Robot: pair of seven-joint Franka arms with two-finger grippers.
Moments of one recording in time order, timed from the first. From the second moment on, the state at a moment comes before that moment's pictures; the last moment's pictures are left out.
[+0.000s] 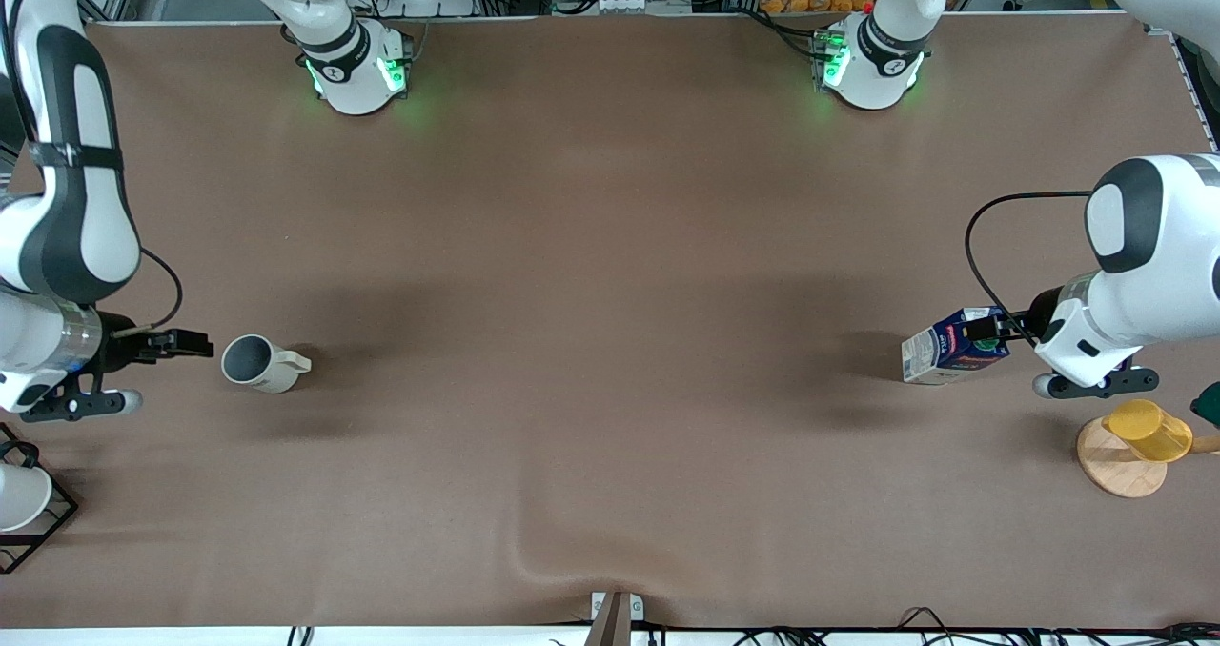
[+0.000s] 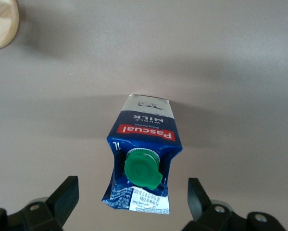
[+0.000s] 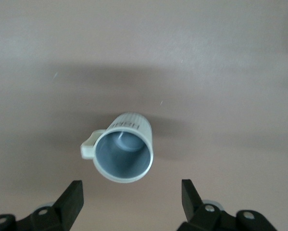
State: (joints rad) left arm 0.05 0.36 -0.04 -1.68 0.02 1.87 -0.08; right arm -0.13 0.47 -0.03 -1.60 0.03 1.94 -0.27
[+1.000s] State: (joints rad) left arm 0.05 0.40 -0.04 -1.70 0.02 1.87 -0.08; right arm -0.14 0.54 -0.03 -1.71 0.03 2.11 -0.33
